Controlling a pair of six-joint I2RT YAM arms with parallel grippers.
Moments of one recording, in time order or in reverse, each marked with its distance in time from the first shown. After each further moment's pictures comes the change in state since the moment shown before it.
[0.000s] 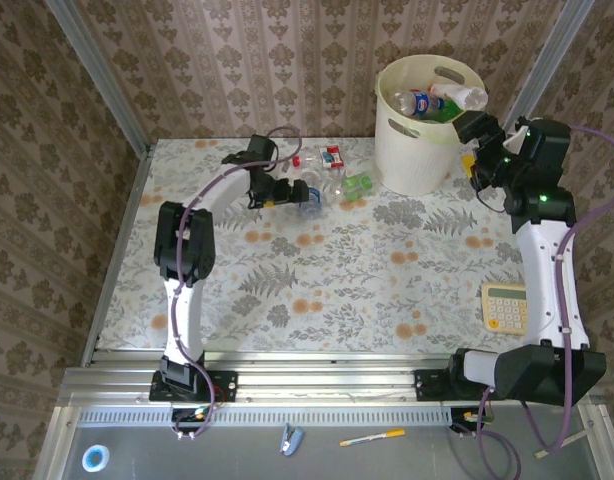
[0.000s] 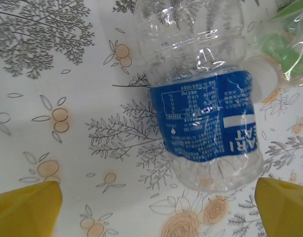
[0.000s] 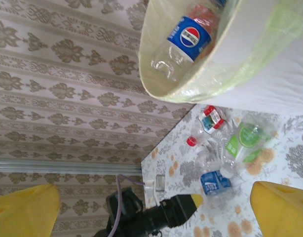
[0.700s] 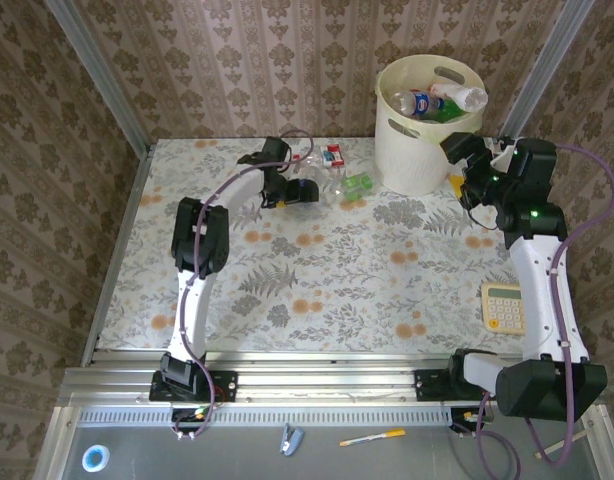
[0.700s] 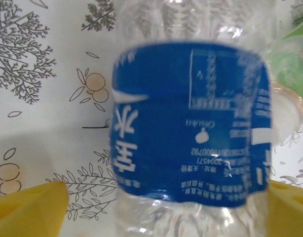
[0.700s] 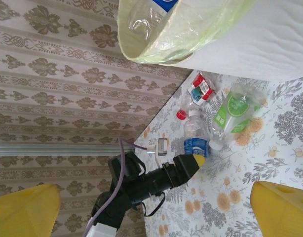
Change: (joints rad) left arm -0.030 0.148 0.133 0.014 -0.002 -0.045; right arm 0.036 -0.071 -0.121 -0.011 -0.019 0.000
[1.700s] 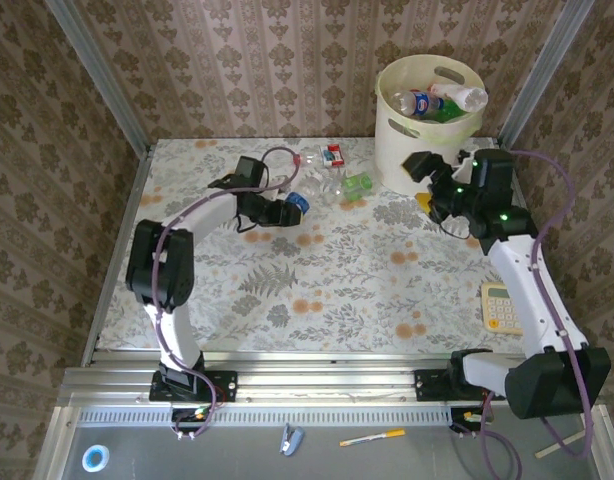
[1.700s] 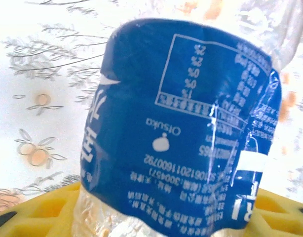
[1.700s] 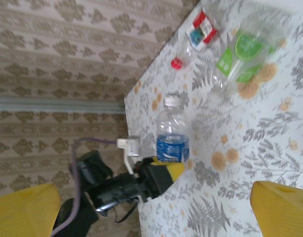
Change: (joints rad) left arm 0.028 -0.488 -0.599 0.200 0.212 0.158; right arm 0.212 0.029 -0.114 0.053 0.013 -0.002
